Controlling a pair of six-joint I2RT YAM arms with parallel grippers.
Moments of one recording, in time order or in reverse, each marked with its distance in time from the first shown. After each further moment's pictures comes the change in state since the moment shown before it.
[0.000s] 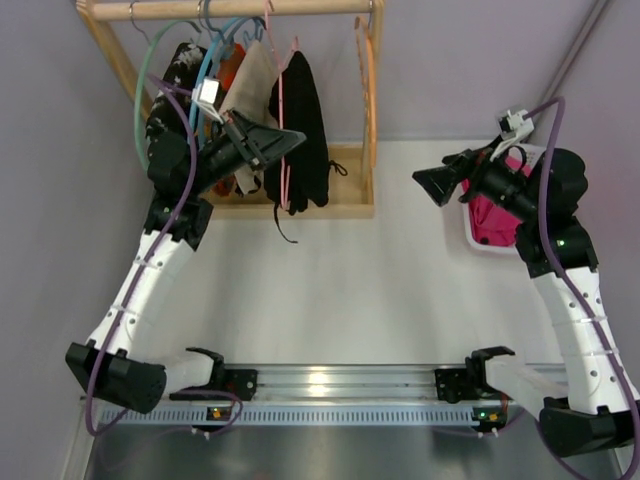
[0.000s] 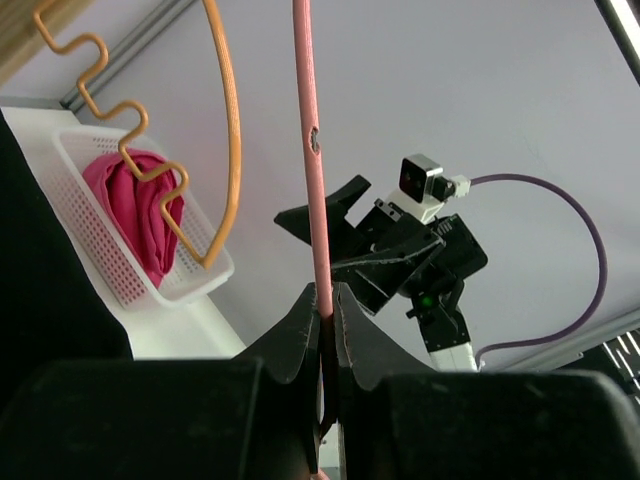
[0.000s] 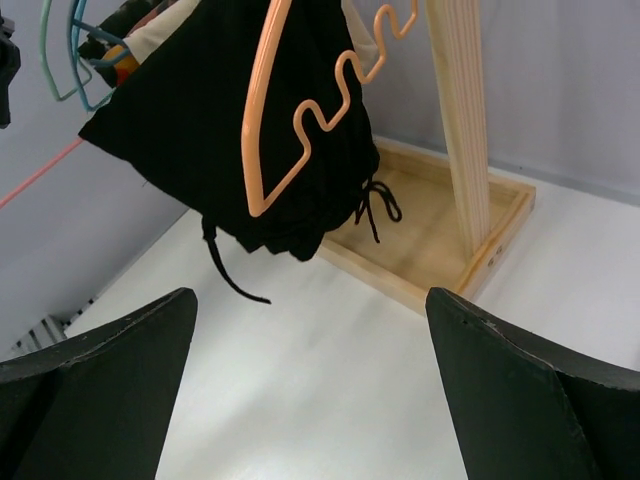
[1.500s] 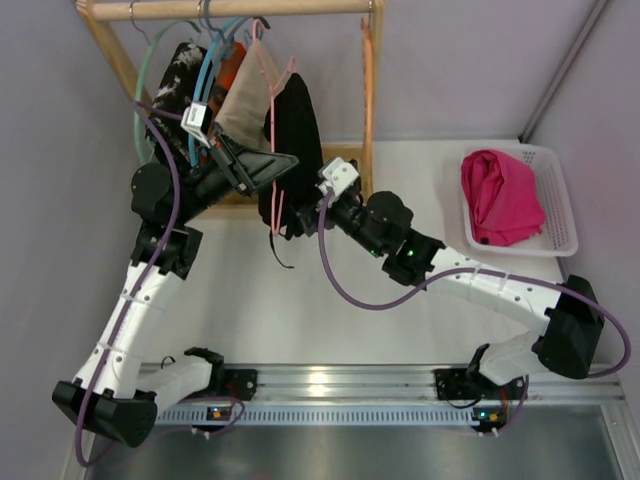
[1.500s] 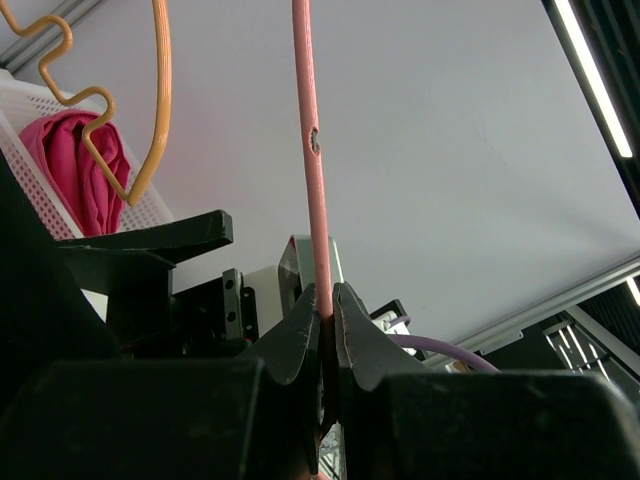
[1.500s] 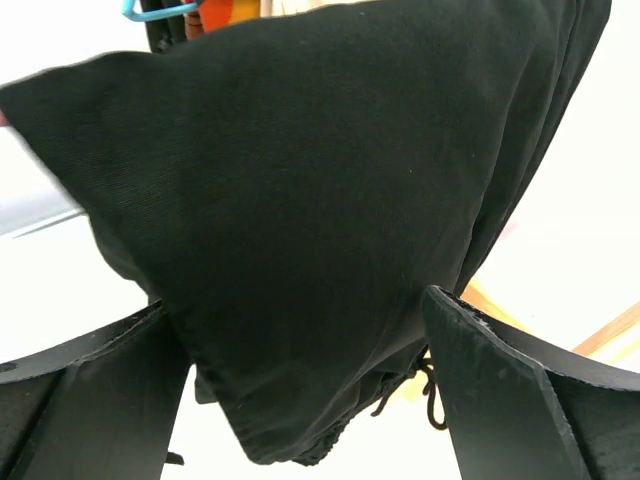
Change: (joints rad) left arm -0.015 -0.201 -0.156 0.000 0.007 -0.126; right arm 0.842 0.405 -0.124 0.645 0.766 -0.497
